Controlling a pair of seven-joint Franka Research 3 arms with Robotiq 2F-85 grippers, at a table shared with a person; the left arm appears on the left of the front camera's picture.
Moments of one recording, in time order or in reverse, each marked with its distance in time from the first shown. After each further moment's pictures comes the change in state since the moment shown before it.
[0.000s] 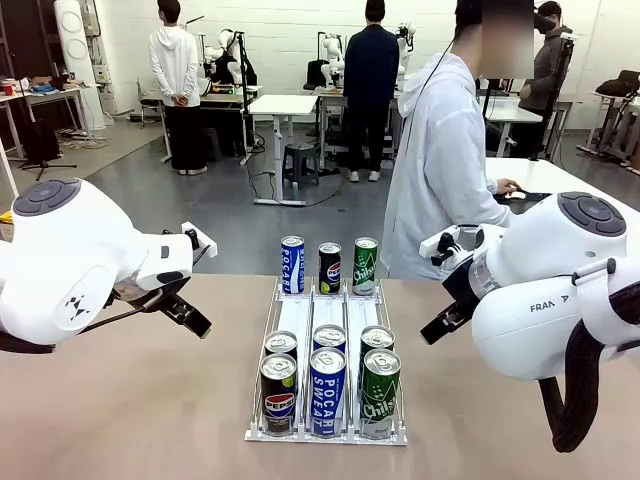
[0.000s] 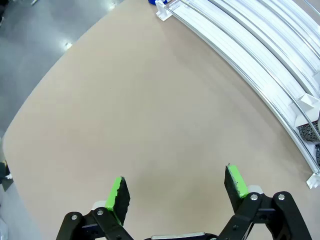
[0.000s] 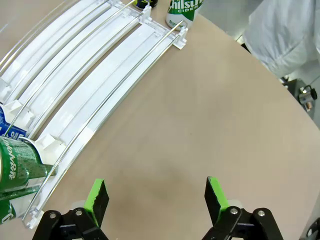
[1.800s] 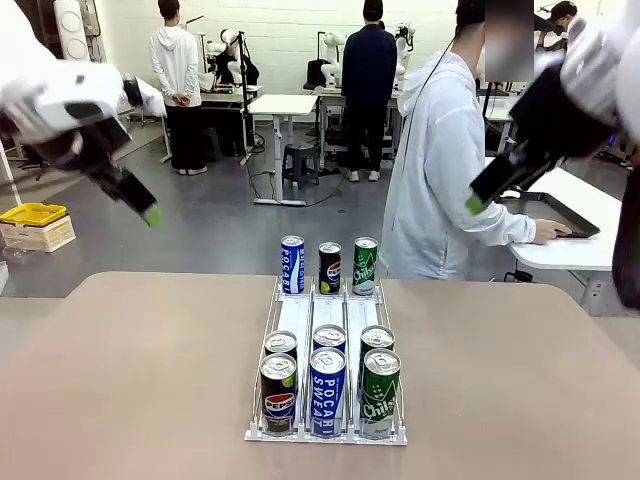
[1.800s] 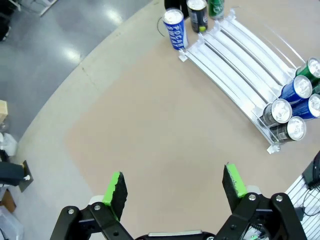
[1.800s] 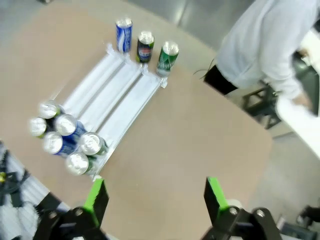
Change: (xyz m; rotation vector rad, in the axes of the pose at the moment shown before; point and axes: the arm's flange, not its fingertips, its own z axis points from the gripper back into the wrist) left arm 0.077 0.058 0.230 -0.012 -0.034 -0.062; right arm 0.090 -0.003 0.284 -0.027 -0.030 -0.054
